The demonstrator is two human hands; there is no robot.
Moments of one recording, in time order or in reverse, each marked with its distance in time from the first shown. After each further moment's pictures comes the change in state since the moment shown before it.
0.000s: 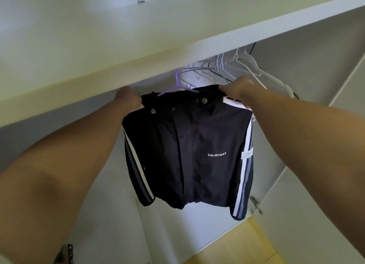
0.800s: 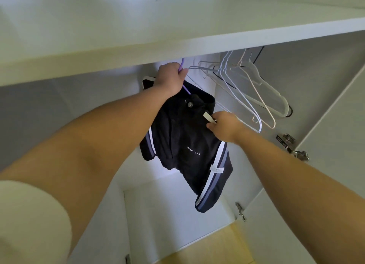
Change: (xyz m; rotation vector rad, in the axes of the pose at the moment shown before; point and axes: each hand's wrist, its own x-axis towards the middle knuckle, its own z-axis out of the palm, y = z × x) left_hand -0.039 0.094 0.025 -0.333 0.169 0.382; right_hand -0.081 0.039 0.043 -0.438 -0.176 -0.403
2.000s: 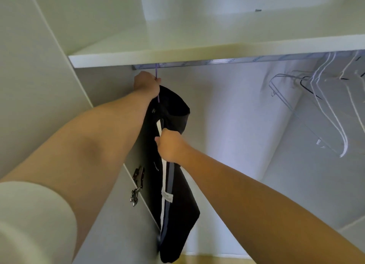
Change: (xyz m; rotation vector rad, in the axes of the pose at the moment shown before) left_hand -0.140 -0.154 -0.227 0.282 0.428 -0.610; right_hand -0.120 -0.280 0.128 0.194 -0.289 -0.619
